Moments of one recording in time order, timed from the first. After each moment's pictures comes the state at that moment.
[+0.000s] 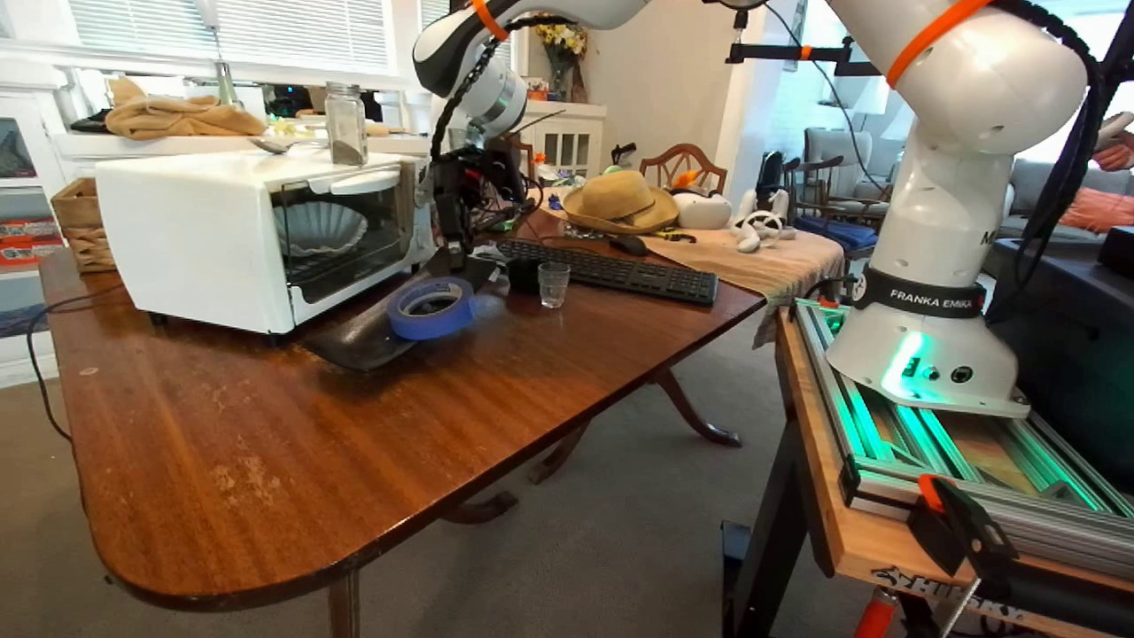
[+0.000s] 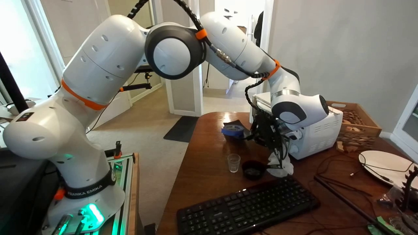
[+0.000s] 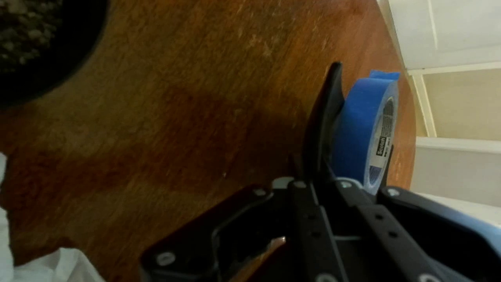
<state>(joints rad) -0.19 0.79 0.10 -1.46 0.55 1.72 -0.60</state>
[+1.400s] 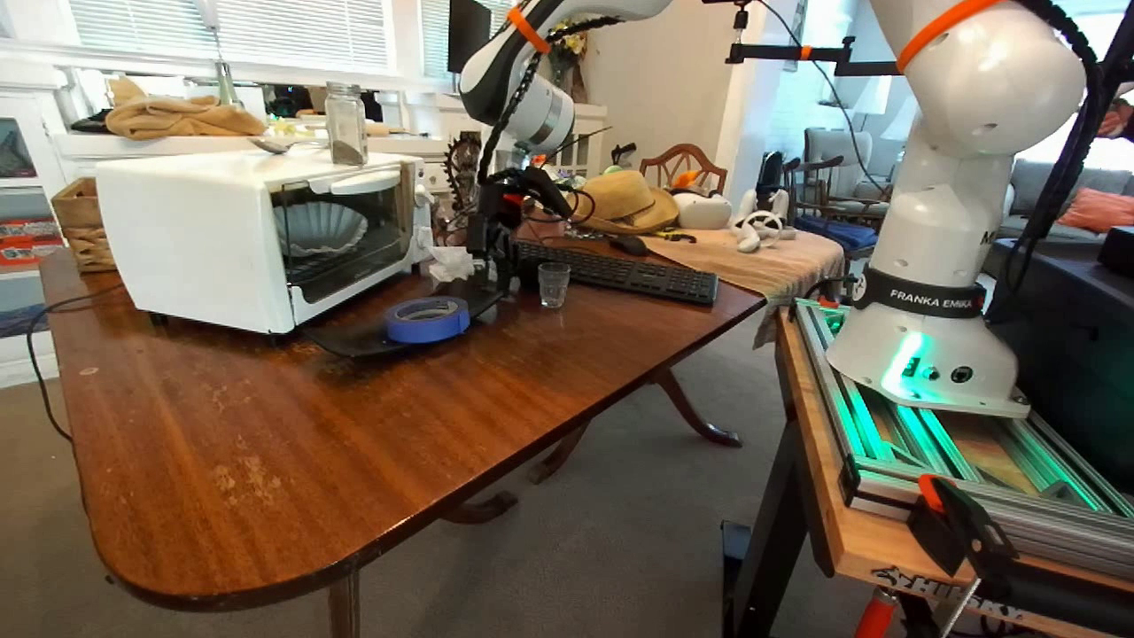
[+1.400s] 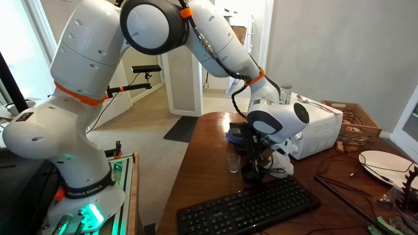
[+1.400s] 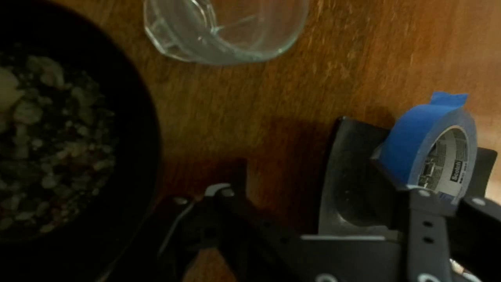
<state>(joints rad) -0.20 0.61 0.08 -1.87 0.59 2.12 -0.51</state>
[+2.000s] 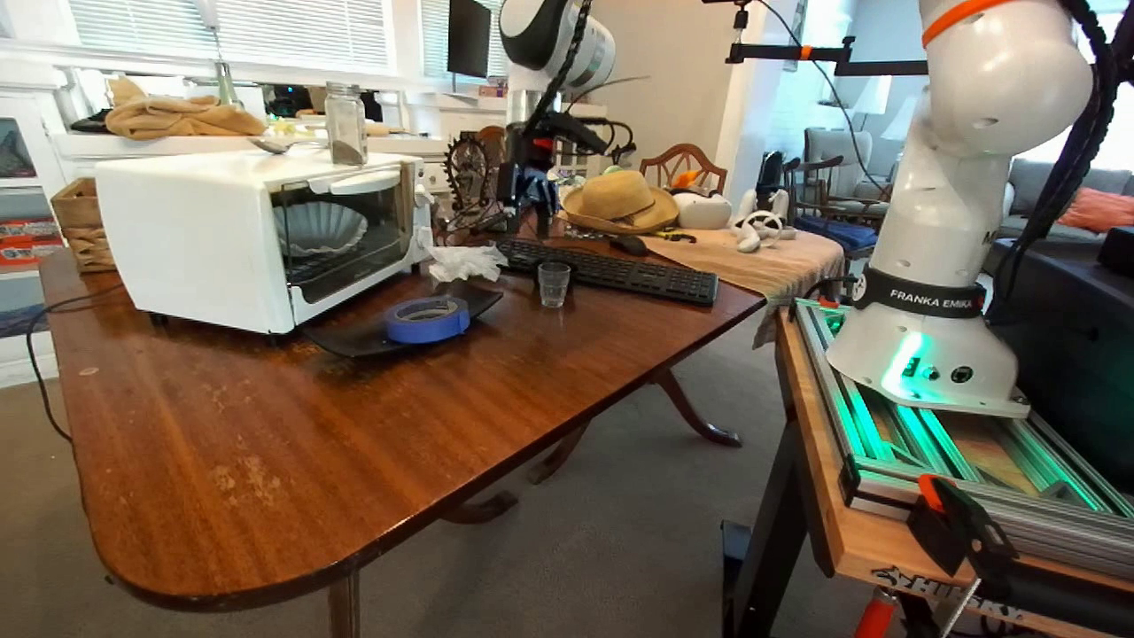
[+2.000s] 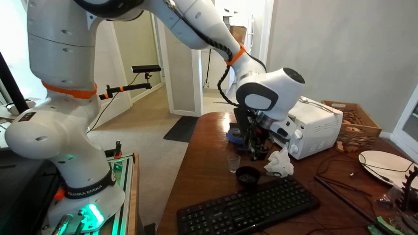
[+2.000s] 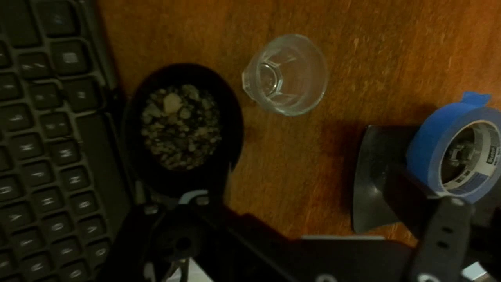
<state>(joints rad) -0.15 0.31 -0.01 -2.08 0.36 2.20 -0.24</state>
